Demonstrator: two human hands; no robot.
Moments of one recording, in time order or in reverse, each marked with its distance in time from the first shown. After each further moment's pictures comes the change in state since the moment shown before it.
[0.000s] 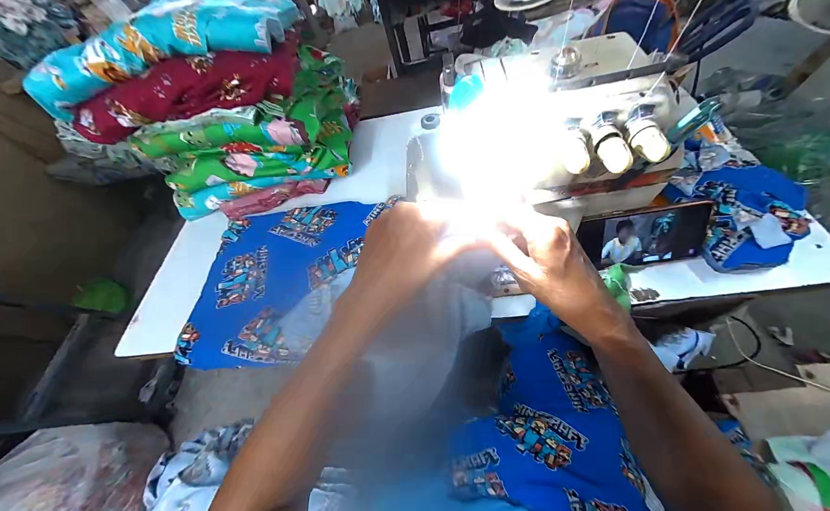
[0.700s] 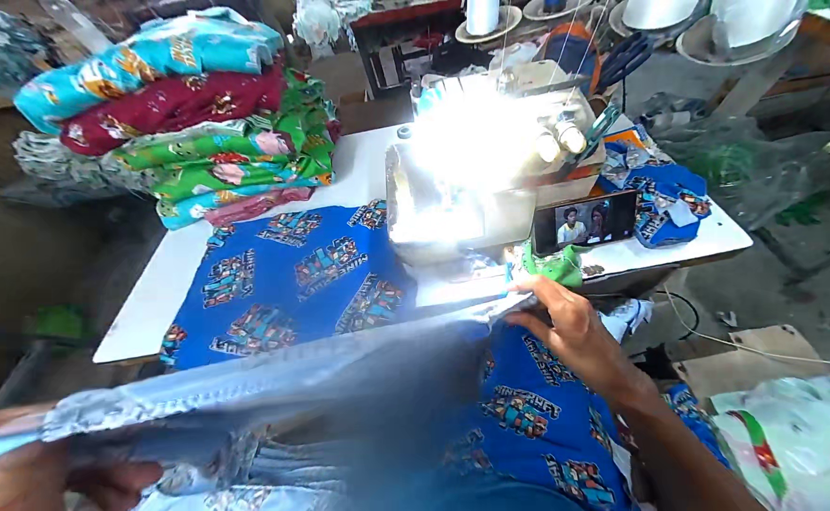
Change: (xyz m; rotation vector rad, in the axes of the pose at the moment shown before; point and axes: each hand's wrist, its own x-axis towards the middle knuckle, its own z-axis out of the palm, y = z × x) left_hand -0.242 0.012 -0.119 -0.420 0.656 -0.413; right_hand -0.122 0.006 -0.022 -0.051 -0.026 0.078
